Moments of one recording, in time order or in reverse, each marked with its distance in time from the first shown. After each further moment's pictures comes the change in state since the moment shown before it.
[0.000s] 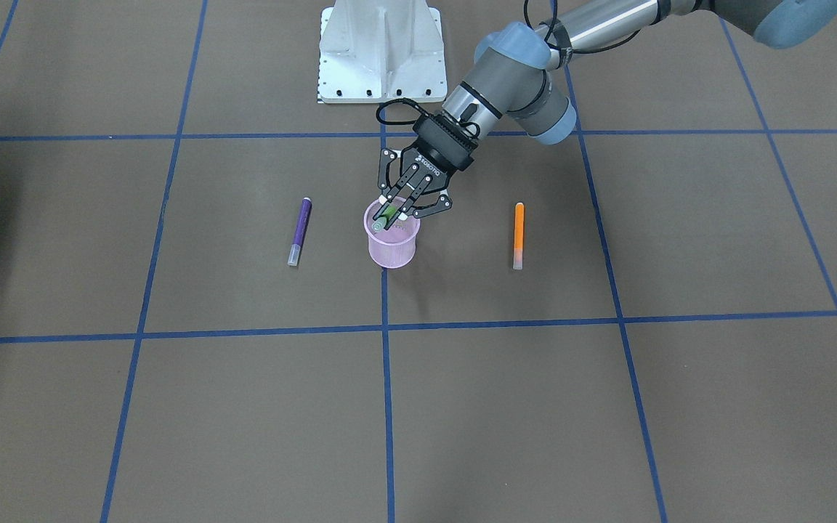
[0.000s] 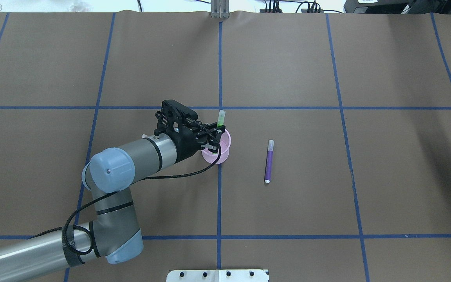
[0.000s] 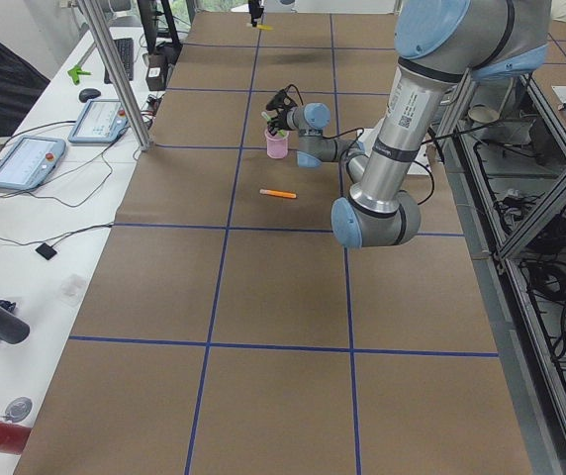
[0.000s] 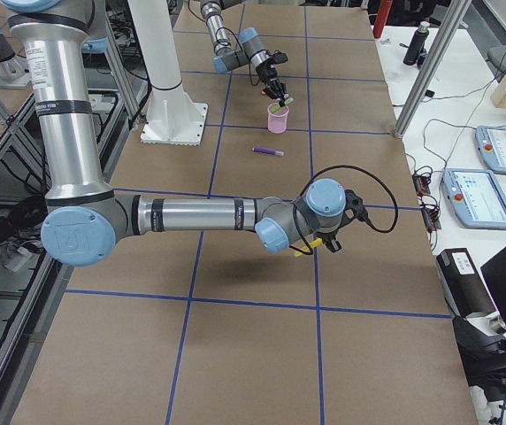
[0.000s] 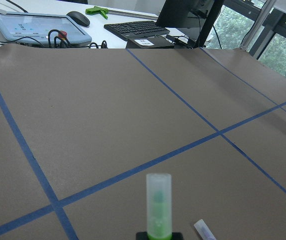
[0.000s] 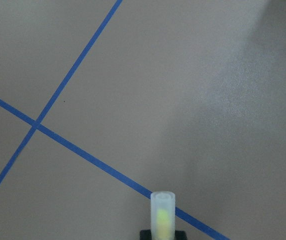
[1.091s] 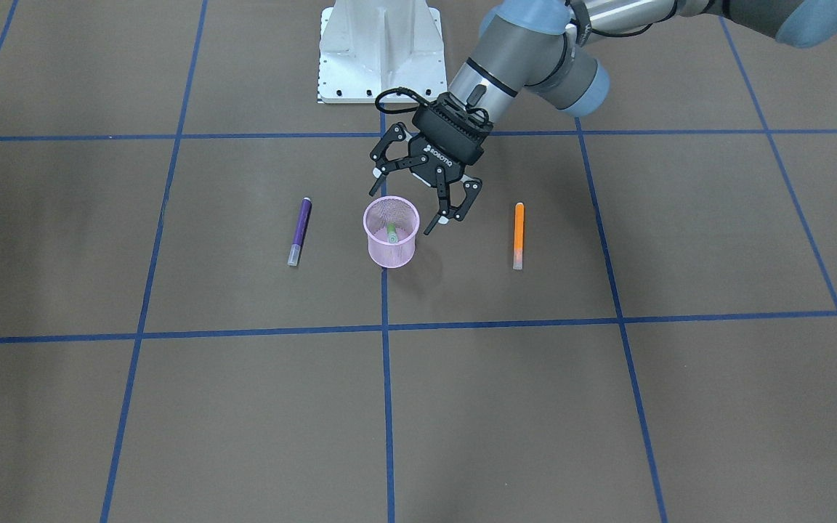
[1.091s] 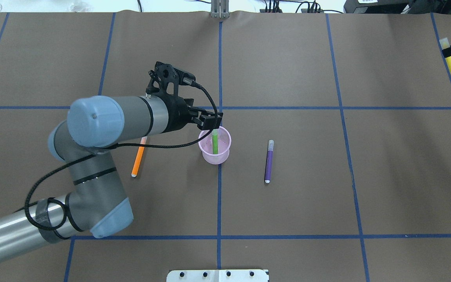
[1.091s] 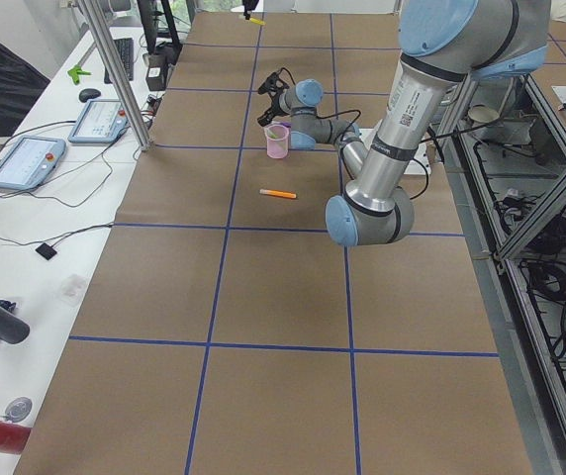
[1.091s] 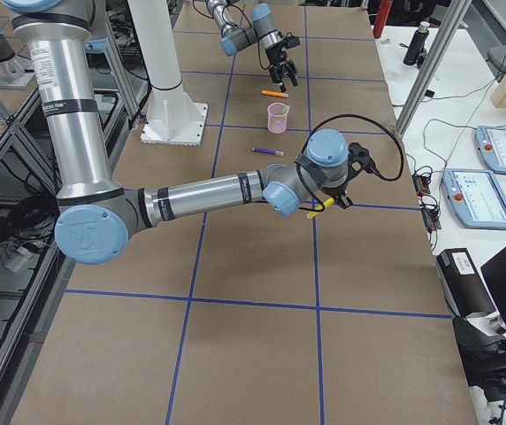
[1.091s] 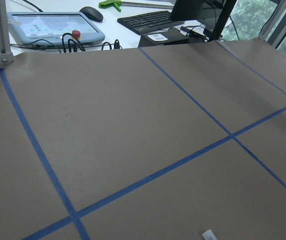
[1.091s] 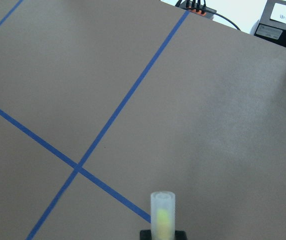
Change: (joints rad) left arm -0.168 -0.003 -0.232 0.487 -0.273 -0.001; right arm -0.022 0.054 0.184 0.007 -0.029 0.139
